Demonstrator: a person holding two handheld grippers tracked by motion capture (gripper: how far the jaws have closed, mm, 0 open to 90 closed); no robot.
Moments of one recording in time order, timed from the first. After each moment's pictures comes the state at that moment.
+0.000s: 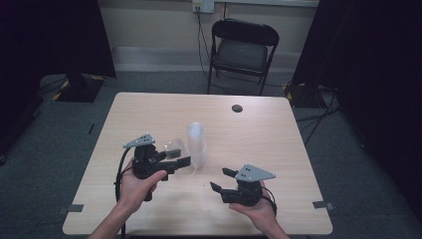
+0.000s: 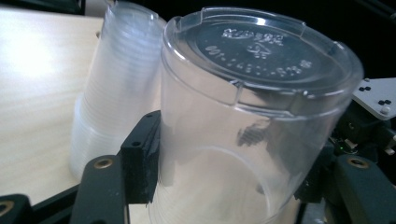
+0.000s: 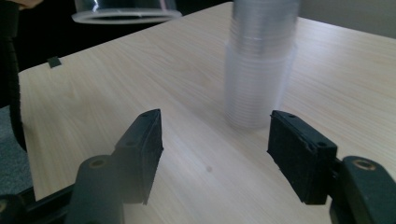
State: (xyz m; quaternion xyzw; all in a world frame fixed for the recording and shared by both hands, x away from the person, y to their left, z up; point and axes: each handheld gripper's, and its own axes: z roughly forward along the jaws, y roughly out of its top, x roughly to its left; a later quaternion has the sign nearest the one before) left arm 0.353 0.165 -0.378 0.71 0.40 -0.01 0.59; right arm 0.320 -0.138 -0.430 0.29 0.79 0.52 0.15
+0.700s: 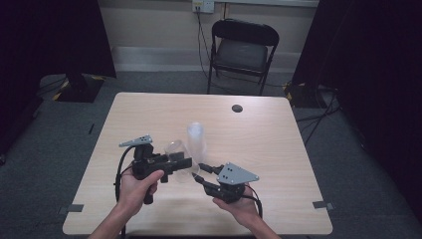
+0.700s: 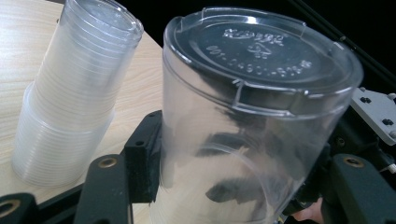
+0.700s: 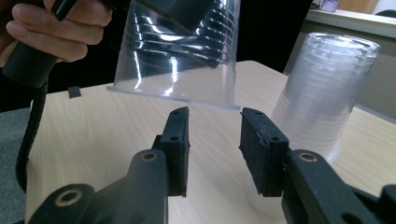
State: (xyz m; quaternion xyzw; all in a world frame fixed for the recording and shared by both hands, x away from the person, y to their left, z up) left arm 0.351 0.167 -0.375 0.68 0.39 -0.07 0.61; right arm 0.318 -0.092 -0.412 0.20 0.77 0.58 0.20
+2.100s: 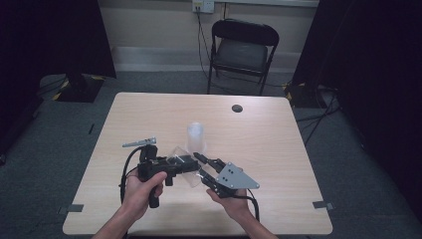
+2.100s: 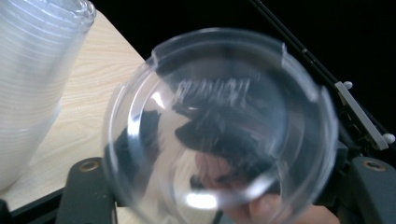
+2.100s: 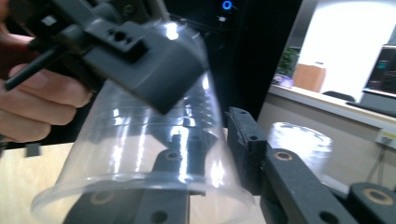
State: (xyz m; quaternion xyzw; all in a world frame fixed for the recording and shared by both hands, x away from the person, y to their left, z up) left arm 0.348 0.154 -0.377 0.66 0.38 -0.14 0.64; right arm 0.320 -0.079 -0.404 0.16 0.68 0.65 0.30
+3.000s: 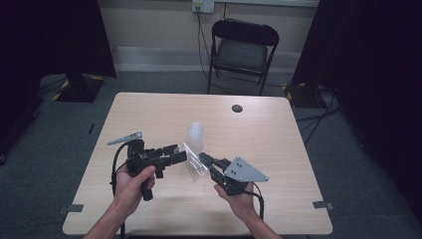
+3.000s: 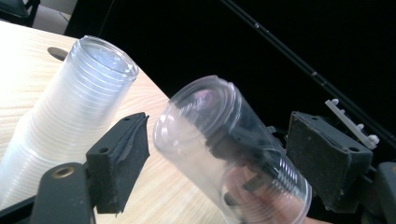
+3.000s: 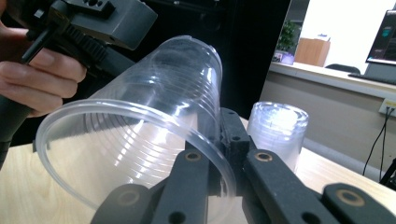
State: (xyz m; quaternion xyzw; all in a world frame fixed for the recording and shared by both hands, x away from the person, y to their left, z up) left arm 0.353 0.178 -0.369 0.63 0.39 -0.08 0.67; right arm 0.324 -0.098 -0.395 0.20 0.70 0.63 0.26
